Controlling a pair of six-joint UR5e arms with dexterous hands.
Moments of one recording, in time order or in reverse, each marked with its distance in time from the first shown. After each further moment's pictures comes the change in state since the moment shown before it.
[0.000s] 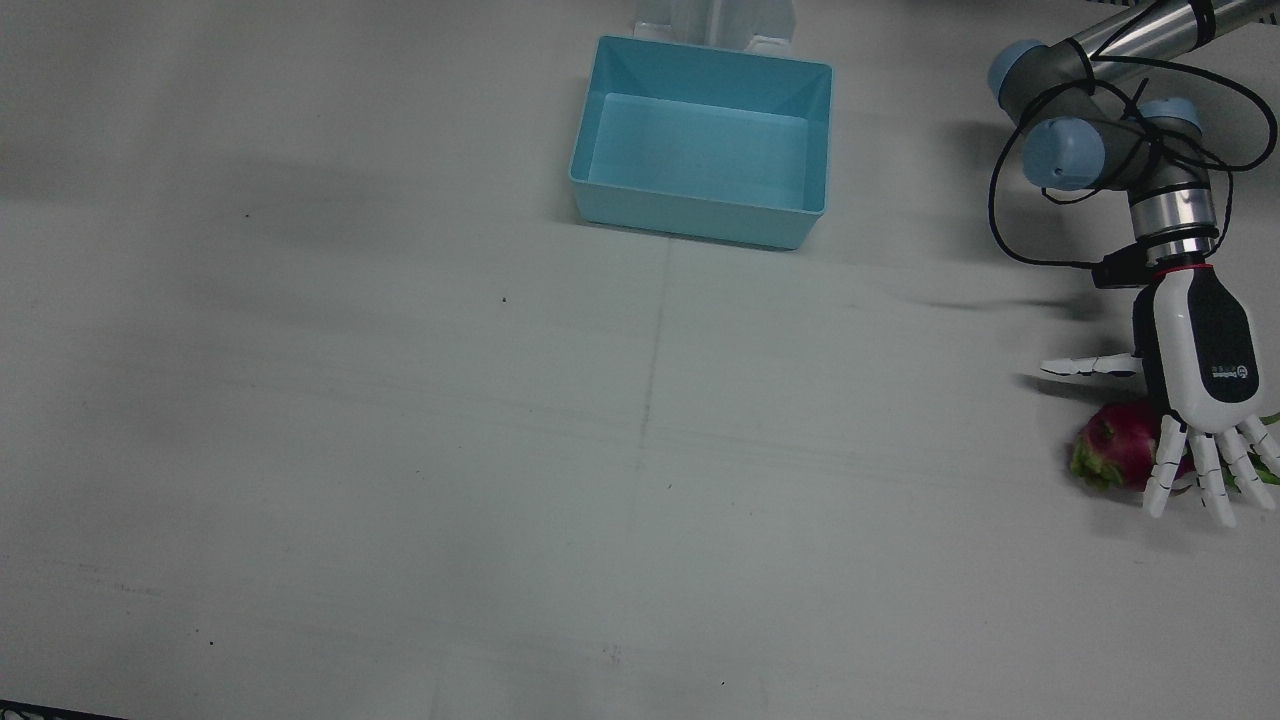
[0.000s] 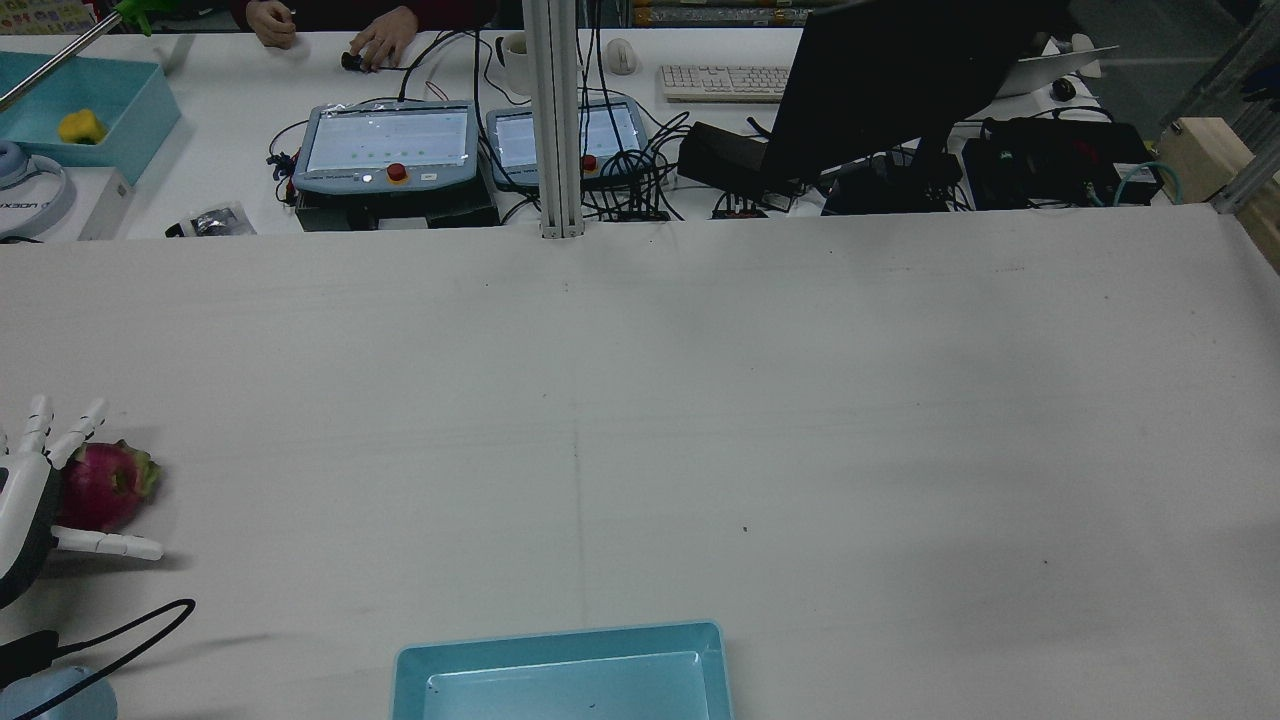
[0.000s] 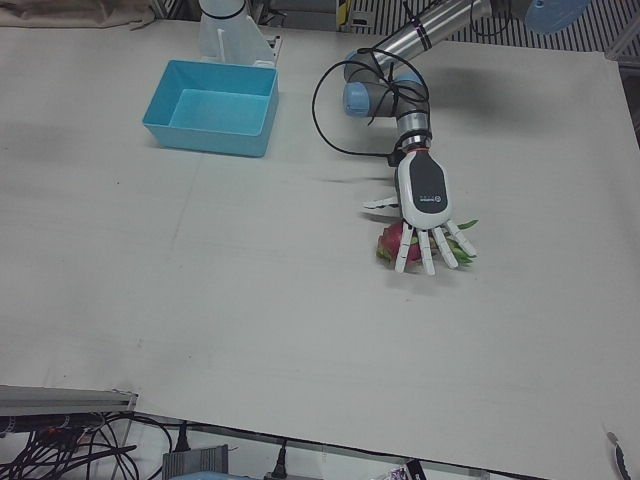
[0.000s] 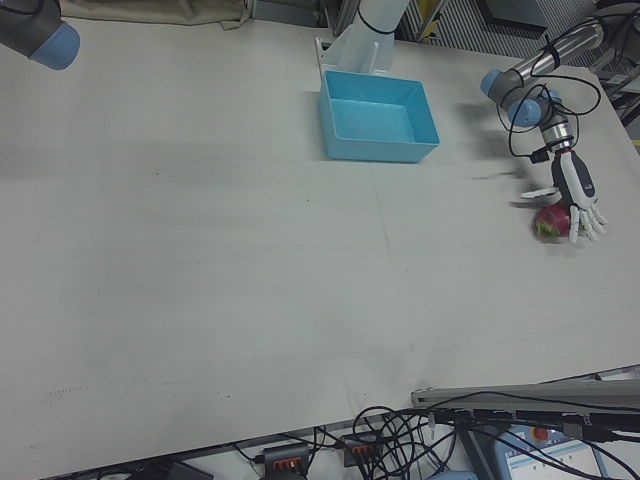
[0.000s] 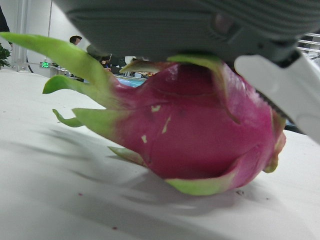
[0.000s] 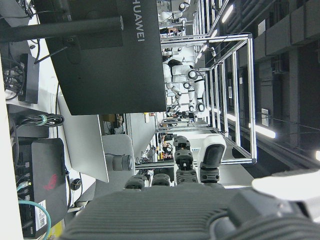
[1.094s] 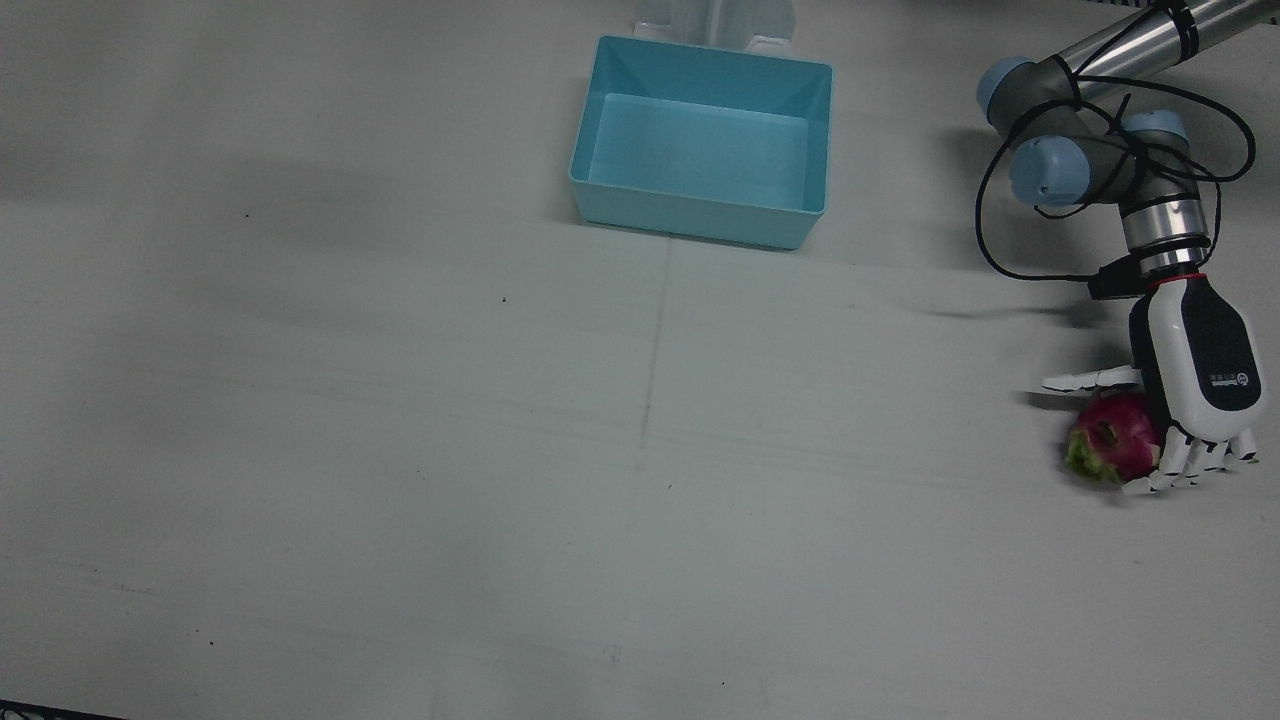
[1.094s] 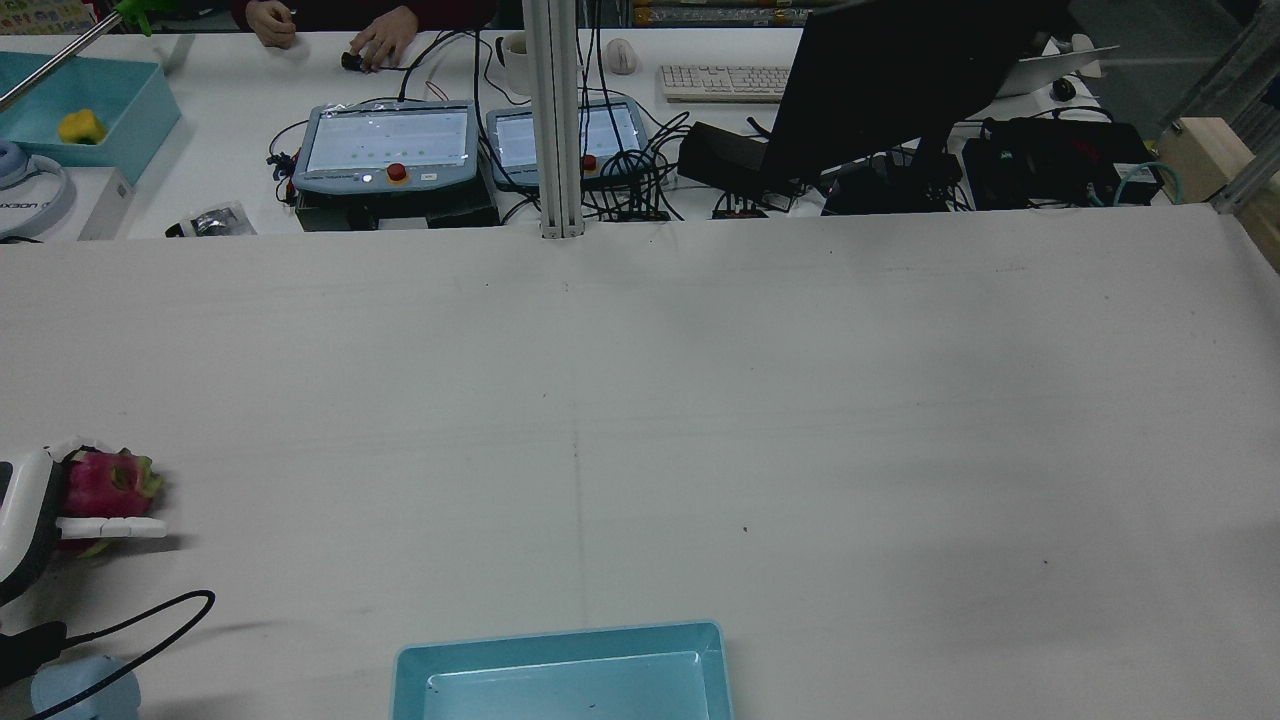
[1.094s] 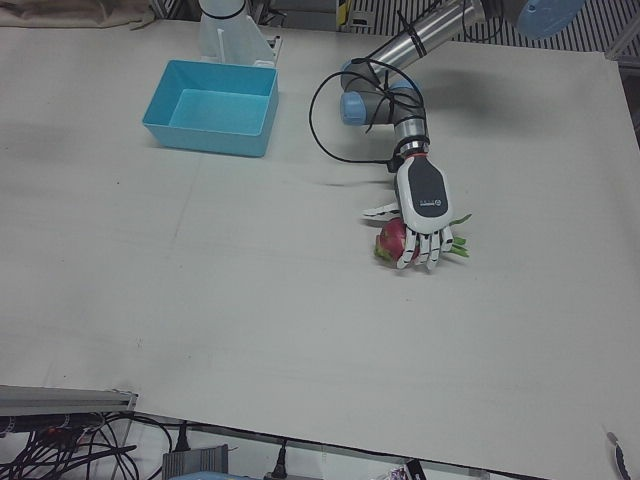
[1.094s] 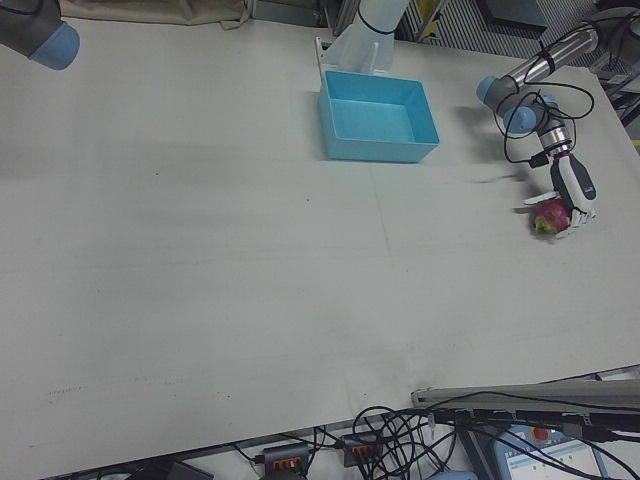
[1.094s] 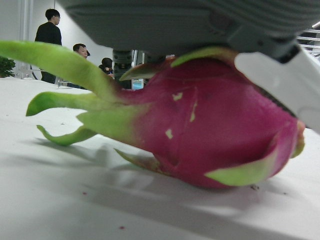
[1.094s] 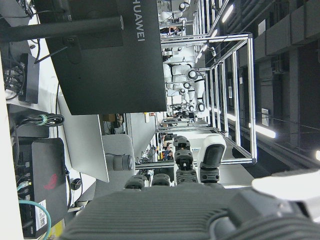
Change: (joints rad) left arm -0.010 -0.042 0.066 0.031 -0.026 0.002; right arm 0.000 0.000 -0.001 0.000 0.000 0.000
